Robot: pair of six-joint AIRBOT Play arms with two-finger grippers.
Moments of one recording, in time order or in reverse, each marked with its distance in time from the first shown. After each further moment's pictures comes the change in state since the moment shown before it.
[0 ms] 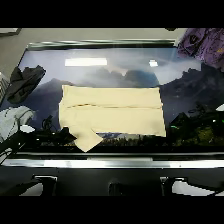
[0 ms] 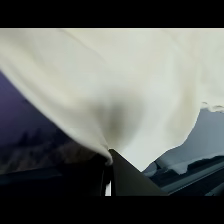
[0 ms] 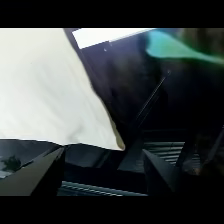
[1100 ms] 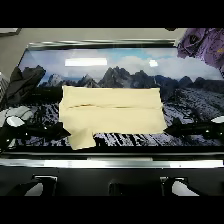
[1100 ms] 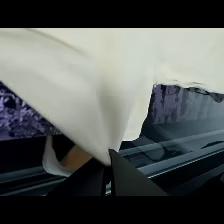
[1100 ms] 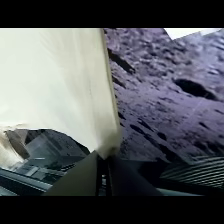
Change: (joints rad) left arm 0.015 0.134 0.162 0.177 -0.211 -0.128; right arm 0.001 0.173 -0.241 0.182 -0.073 -0.019
